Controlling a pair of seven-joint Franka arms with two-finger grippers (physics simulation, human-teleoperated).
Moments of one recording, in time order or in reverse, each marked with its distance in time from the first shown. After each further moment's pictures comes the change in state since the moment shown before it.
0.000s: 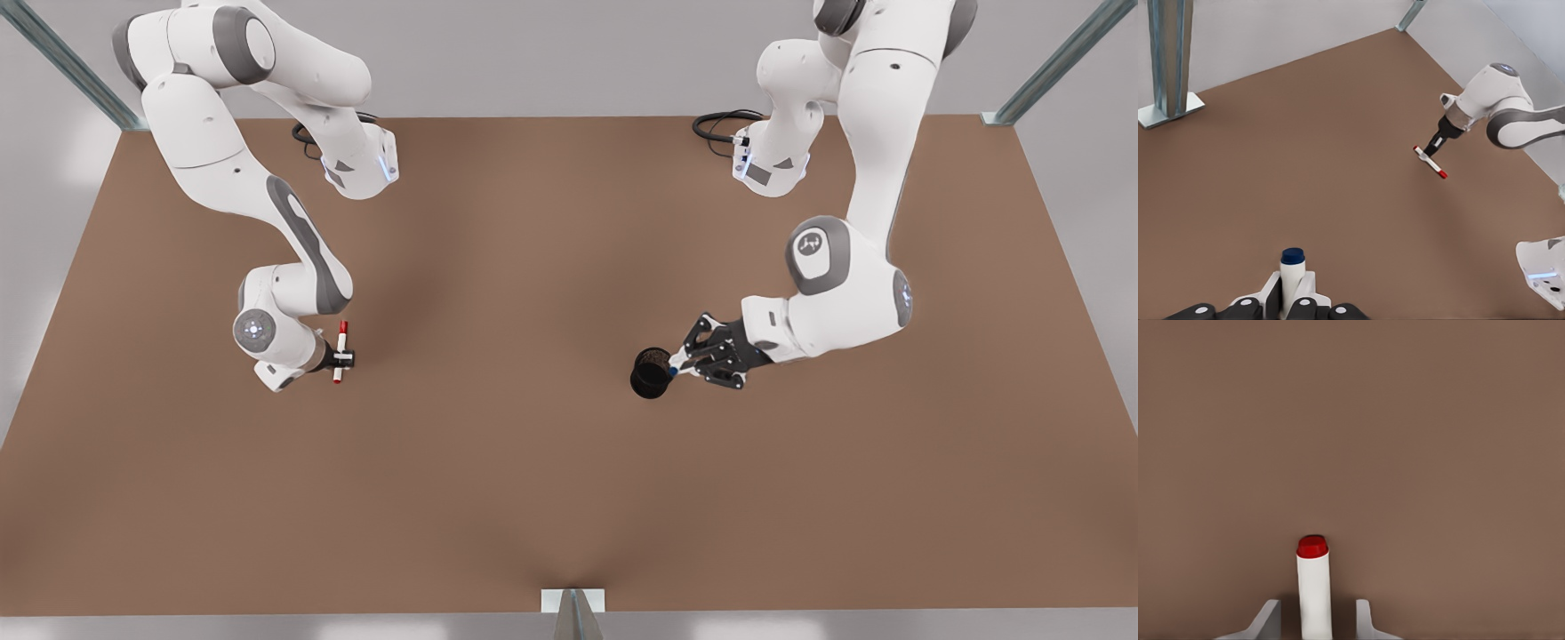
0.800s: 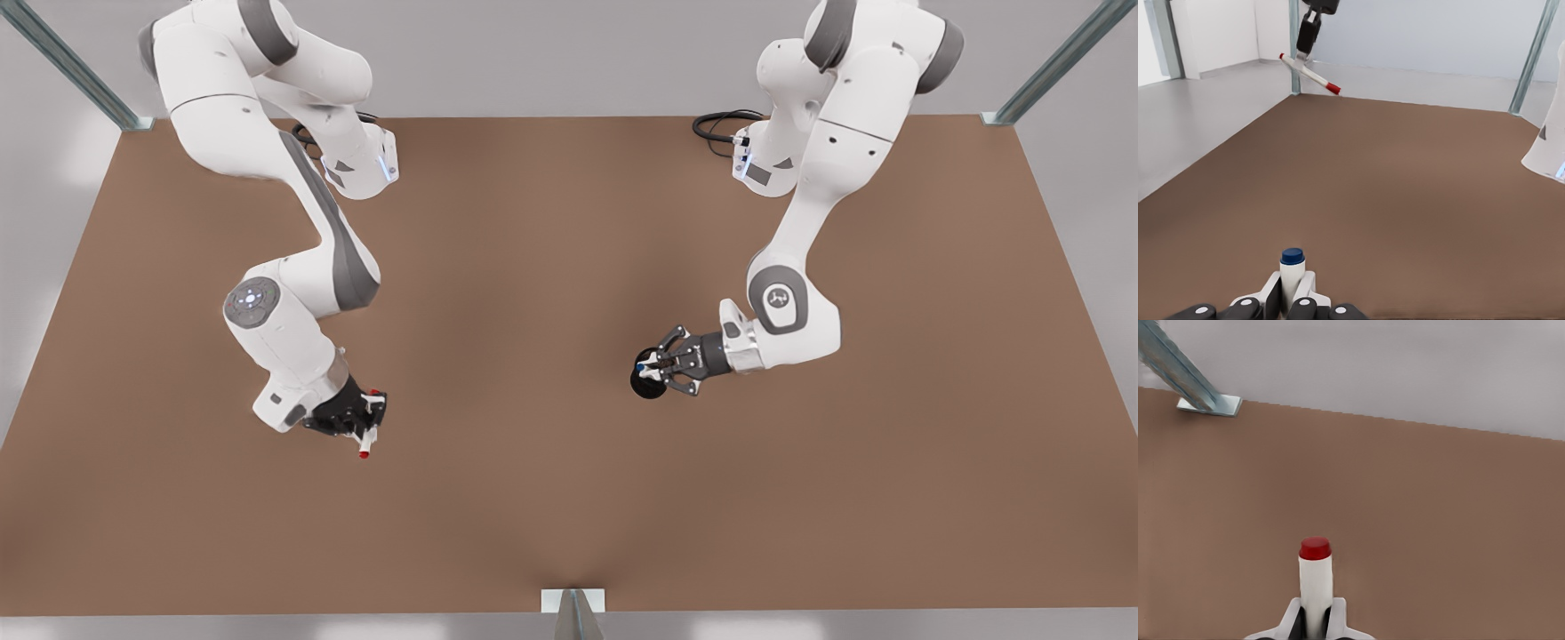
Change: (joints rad) left arm -0.027 0.143 -0.002 -0.208 -0.584 0.098 1.276; right arm 0.151 -0.019 0.164 0.595 0.016 -0.113 0.017
